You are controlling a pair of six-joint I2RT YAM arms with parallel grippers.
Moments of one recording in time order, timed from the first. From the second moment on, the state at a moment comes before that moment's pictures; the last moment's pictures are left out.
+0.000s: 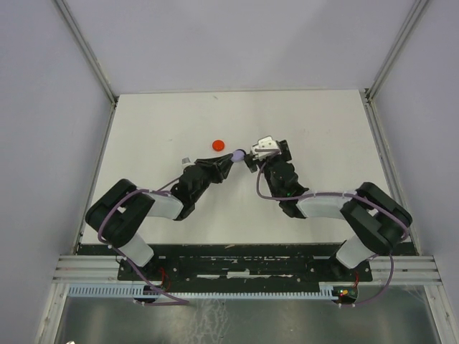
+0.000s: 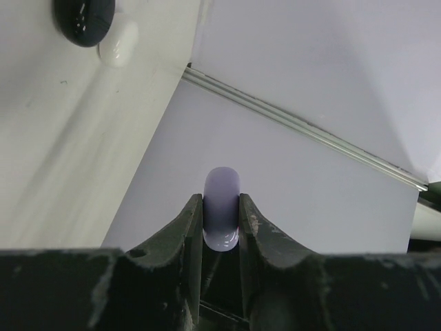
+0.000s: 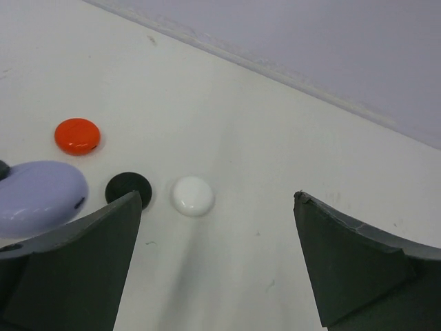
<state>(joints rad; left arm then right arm) -0.64 1.61 0.48 0.96 -0.16 -1.96 0.78 1.61 0.61 1.01 0.52 -0.31</state>
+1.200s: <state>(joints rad) -0.51 1.73 0.67 0.48 0.02 -1.14 0.60 1.29 0.84 -0.15 0.41 0.20</state>
